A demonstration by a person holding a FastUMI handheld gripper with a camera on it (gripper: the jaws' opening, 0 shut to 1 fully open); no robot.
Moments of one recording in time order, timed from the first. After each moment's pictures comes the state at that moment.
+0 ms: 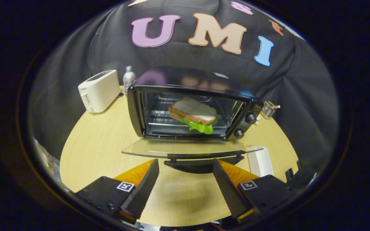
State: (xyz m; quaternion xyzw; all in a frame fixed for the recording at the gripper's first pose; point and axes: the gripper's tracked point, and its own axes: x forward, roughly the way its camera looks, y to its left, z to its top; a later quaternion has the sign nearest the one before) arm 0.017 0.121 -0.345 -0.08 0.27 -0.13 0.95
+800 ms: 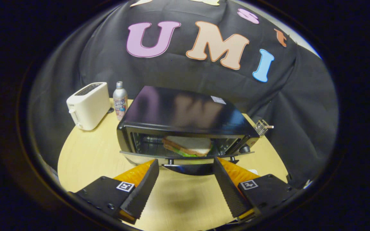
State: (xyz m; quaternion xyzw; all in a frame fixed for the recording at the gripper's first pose) arm 0.081 0.119 -0.286 -0.11 0.22 -0.16 0.96
